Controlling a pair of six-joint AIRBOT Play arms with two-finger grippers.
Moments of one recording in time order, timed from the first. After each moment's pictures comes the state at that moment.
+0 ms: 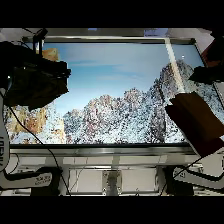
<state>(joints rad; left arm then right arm) -0.03 -1.41 1.63 -2.06 1.31 1.75 -0.33 -1.32 1.63 -1.24 1.45 1.31</state>
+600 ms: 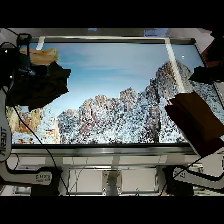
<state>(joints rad) 0.06 -1.51 1.62 -1.38 1.13 1.53 -0.33 -1.32 1.63 -1.25 1.45 1.31</state>
